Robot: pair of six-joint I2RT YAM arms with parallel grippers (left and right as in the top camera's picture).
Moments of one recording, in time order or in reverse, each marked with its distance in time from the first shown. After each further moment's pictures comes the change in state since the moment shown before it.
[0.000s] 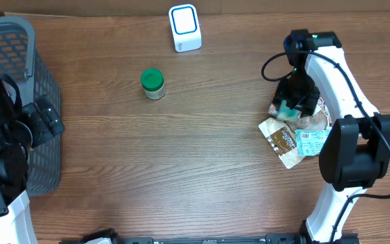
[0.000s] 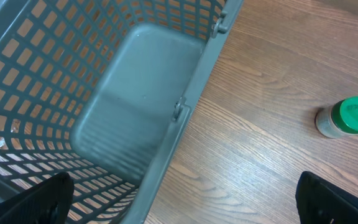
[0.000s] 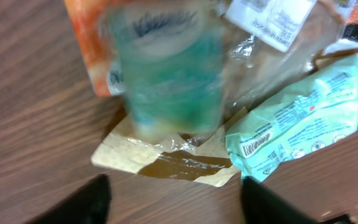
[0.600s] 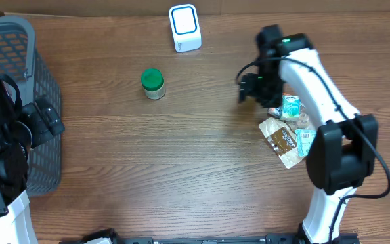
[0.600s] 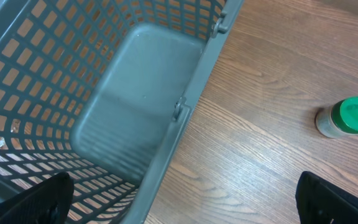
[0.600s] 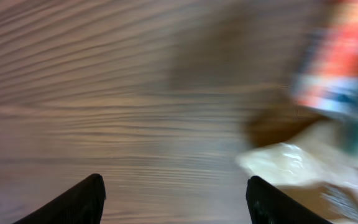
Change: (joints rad) left arm 0.000 0.000 0.000 0.000 0.000 0.000; right arm 0.178 0.000 0.021 0.192 -0.243 -0.120
